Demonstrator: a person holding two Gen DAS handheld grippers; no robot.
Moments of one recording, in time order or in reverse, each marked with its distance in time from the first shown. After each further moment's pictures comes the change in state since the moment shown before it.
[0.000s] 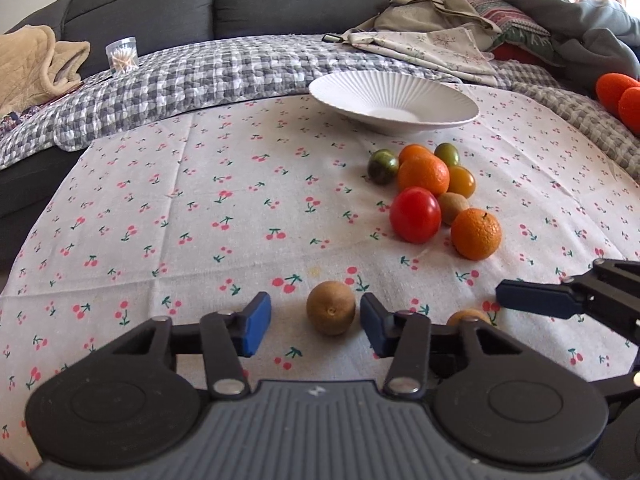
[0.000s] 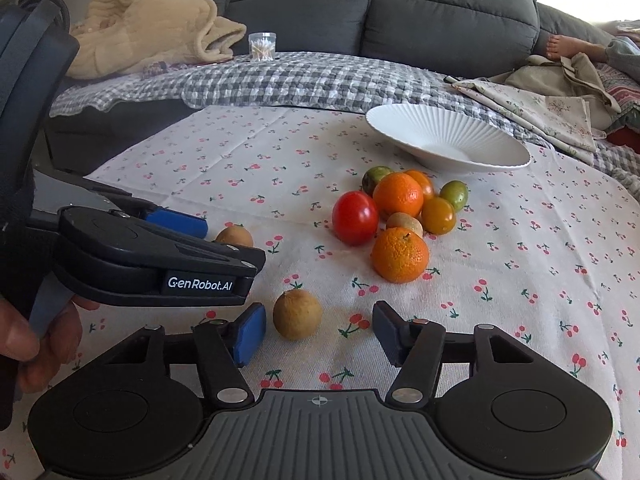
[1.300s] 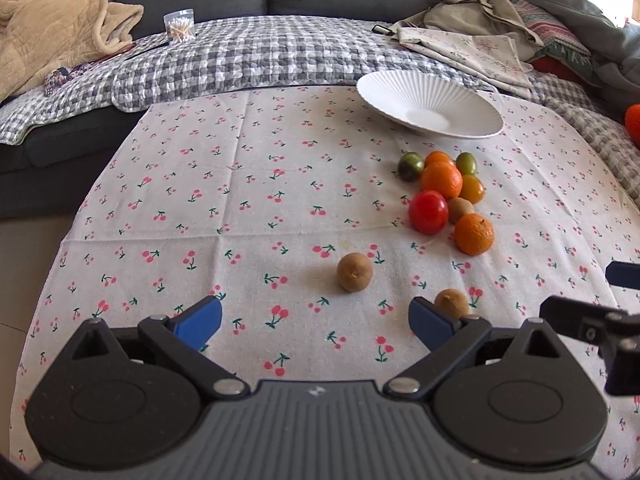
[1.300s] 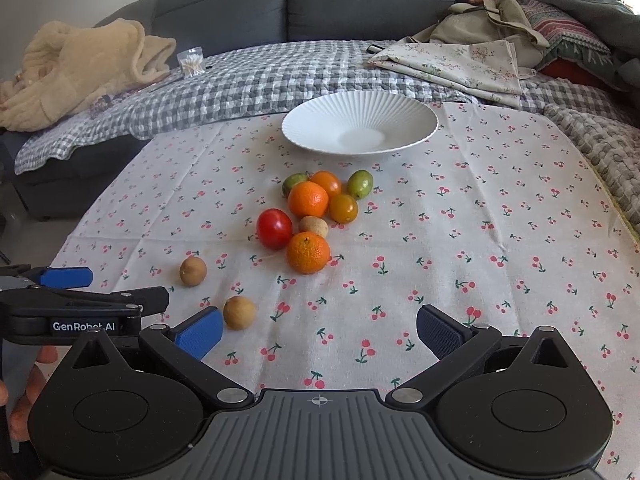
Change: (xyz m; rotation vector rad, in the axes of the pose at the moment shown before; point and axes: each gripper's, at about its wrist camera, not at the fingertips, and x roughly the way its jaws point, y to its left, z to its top) left arm -0.057 0.008 0.007 -0.131 0.101 0.095; right arm -0.064 -0.052 0.026 0.216 0.104 -0.046
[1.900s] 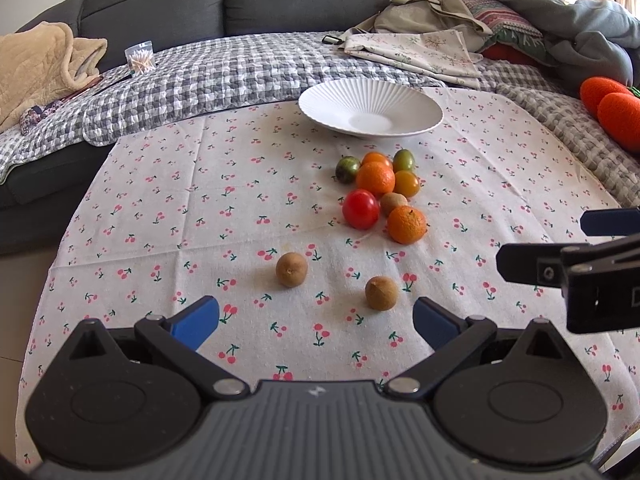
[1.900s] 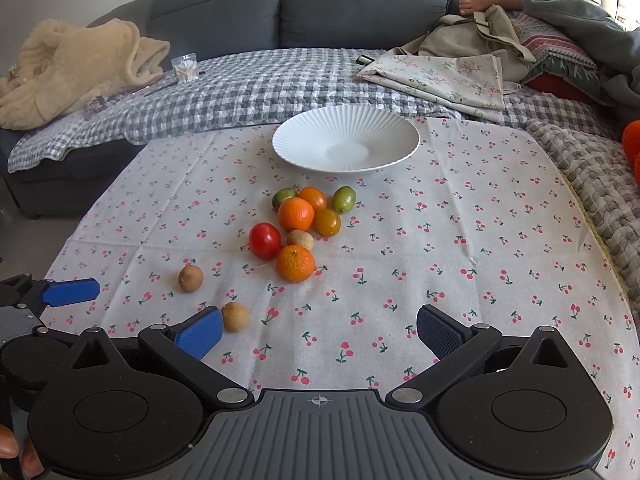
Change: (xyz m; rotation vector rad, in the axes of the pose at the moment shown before) left arm -0.032 -0.039 -0.008 0.106 -0.031 -0.046; right arm -0.033 -0.005 0.016 0.006 0.014 -0.048
